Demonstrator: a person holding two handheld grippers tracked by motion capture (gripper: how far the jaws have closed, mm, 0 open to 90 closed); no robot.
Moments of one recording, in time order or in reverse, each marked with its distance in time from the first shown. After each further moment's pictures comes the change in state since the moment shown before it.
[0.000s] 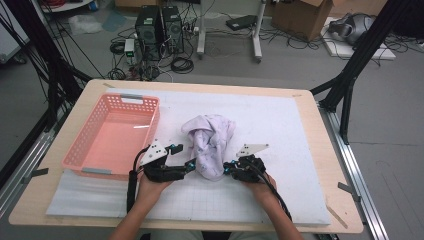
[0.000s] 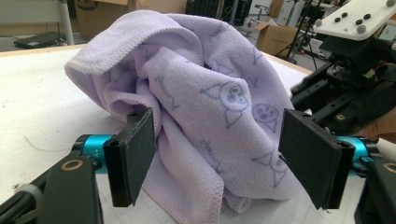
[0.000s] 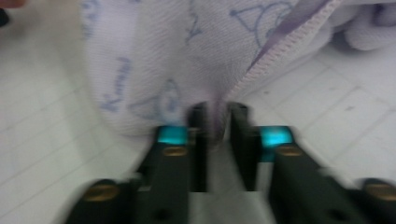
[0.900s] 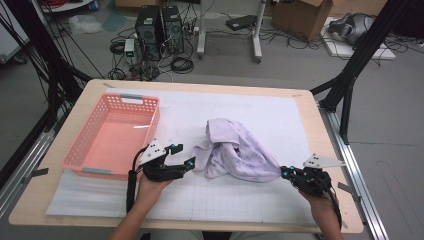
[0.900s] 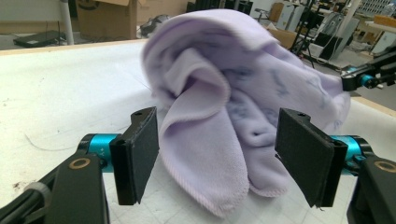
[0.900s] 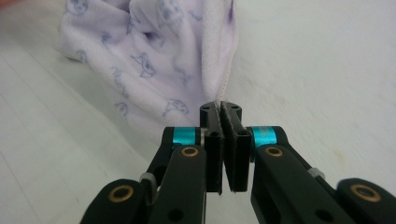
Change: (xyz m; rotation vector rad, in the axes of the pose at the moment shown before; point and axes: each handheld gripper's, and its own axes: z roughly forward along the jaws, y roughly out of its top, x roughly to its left) left arm 0.001 0.000 0.000 -0.009 0.000 -0.027; right arm -0.033 -0.067 -0.148 -0.075 -0.269 0.111
